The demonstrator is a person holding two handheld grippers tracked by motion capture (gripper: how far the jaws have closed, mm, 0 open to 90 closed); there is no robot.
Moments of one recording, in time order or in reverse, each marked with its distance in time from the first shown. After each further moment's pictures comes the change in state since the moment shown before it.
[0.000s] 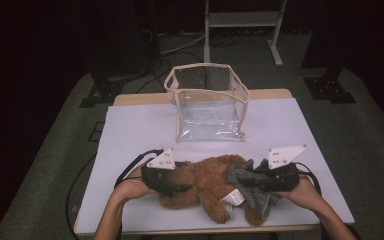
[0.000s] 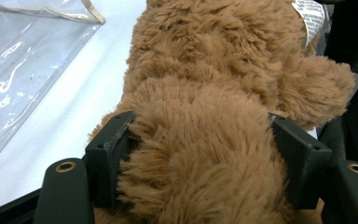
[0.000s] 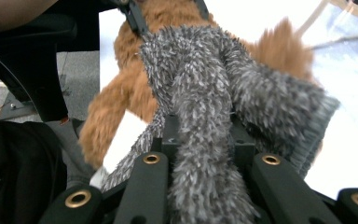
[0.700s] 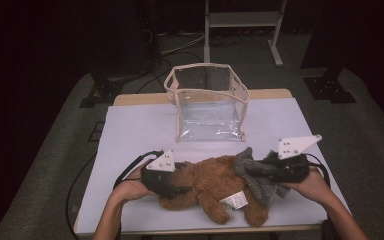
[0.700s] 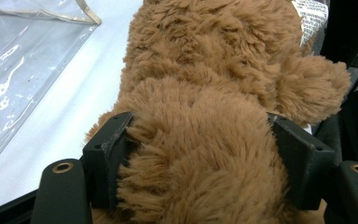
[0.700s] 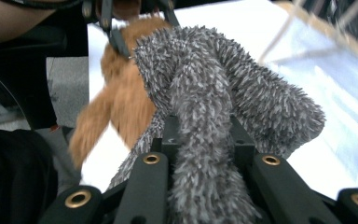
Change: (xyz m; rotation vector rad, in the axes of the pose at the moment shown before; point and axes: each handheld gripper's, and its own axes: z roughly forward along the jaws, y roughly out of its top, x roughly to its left) left arm -0.006 0.002 -0.002 0.009 -0.003 0.027; right arm -0.009 0.034 -0.020 -0.013 -0.040 -0.041
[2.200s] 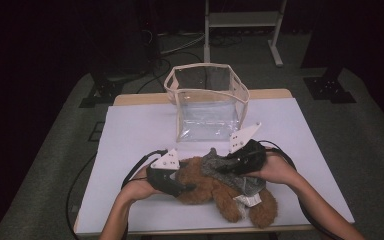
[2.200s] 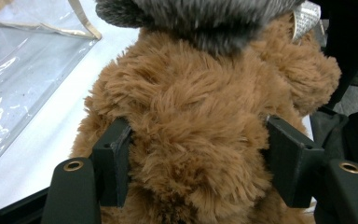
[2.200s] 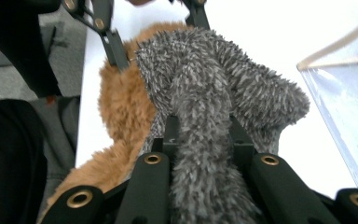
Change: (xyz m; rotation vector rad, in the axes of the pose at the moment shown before) left arm 0.002 0.004 0.014 -0.072 -0.008 -0.035; right arm -0.007 0.045 0.076 0.236 0.089 -0.087
